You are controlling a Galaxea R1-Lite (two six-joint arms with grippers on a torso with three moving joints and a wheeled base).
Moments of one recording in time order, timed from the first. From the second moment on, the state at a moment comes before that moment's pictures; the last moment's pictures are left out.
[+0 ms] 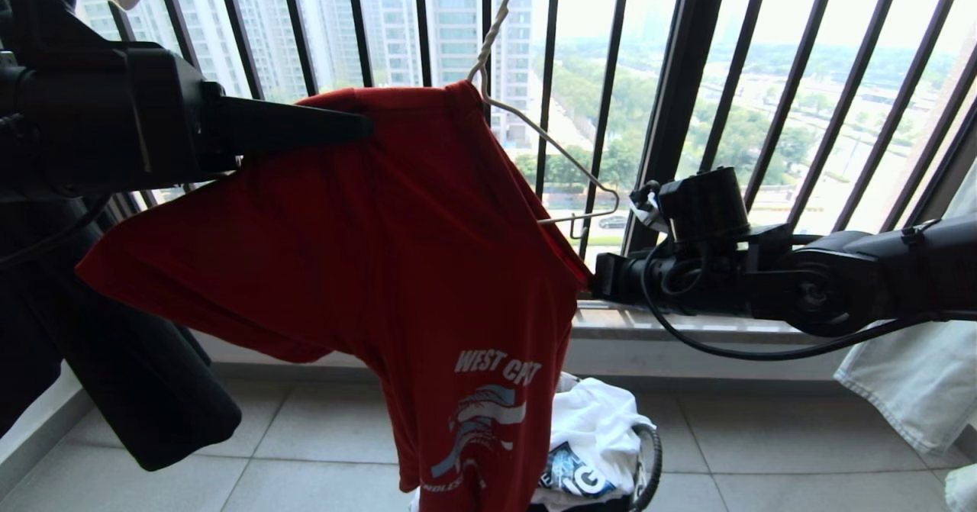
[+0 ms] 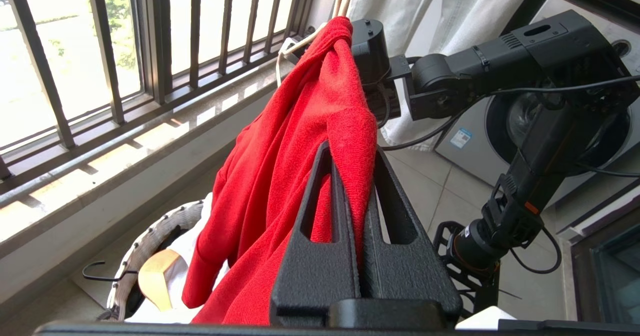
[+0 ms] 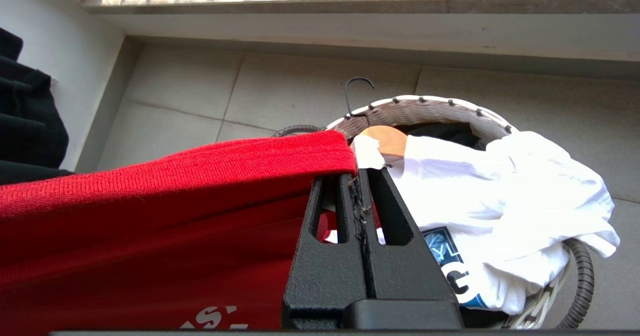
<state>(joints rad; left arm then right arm) -0.28 1.35 -1.25 -0.11 -0.86 -0.23 0.43 1.89 -1.22 -0.15 0.07 0.46</state>
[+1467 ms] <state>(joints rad) -0.31 1.38 -1.25 -0.11 -0.91 -0.26 0.33 1.90 -1.29 -0.14 0.09 0.41</state>
